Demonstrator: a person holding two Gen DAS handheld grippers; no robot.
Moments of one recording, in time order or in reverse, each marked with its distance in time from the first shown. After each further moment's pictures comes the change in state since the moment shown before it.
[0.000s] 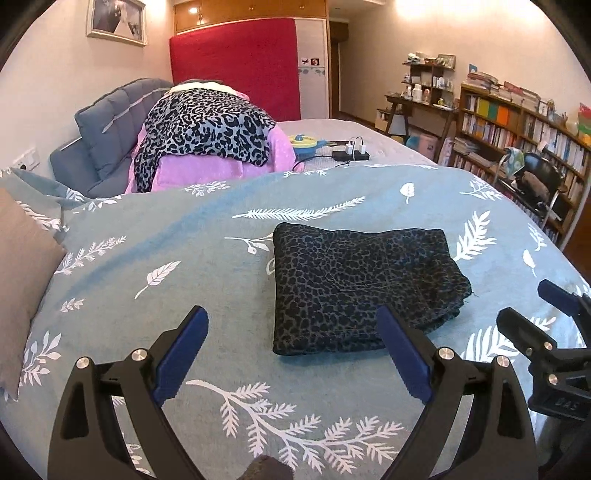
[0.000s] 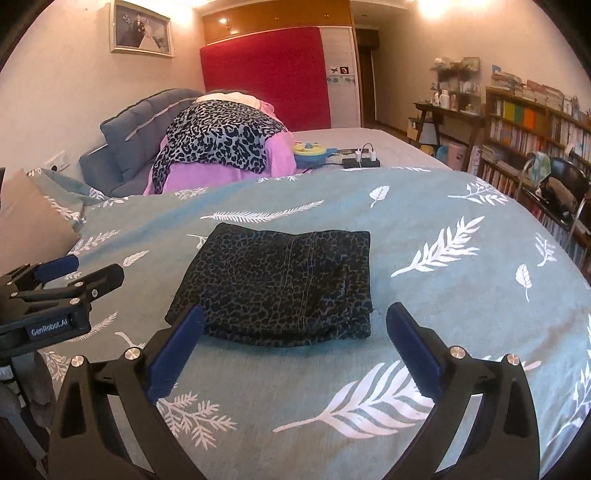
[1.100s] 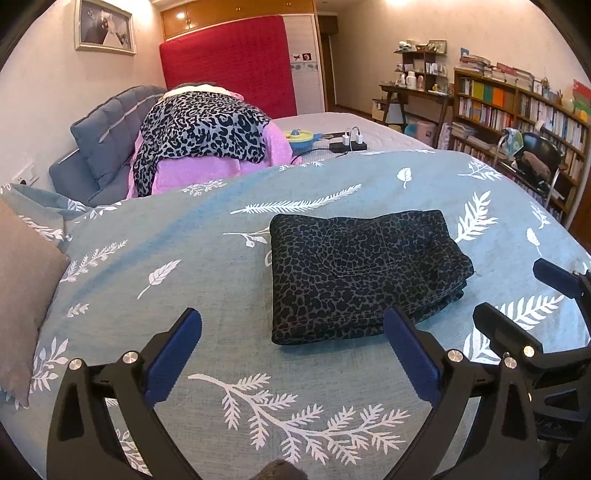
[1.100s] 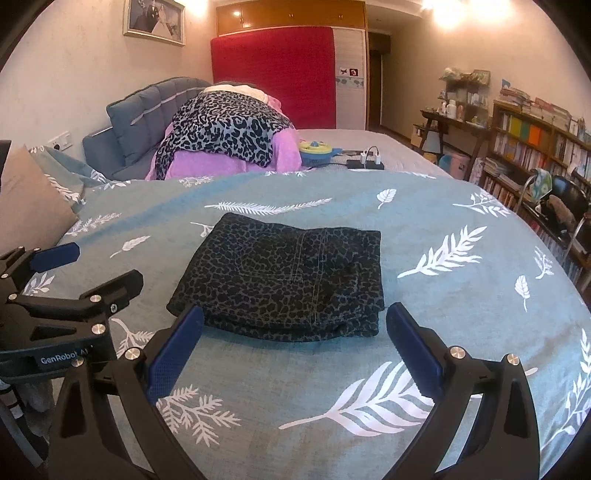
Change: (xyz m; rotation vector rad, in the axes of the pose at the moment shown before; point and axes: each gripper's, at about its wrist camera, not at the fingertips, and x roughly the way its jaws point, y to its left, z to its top) left arm 0.007 -0.015 -0.010 0.063 0.019 0.028; right arm 0.008 0.021 -0.007 -0.074 0.014 -0.020
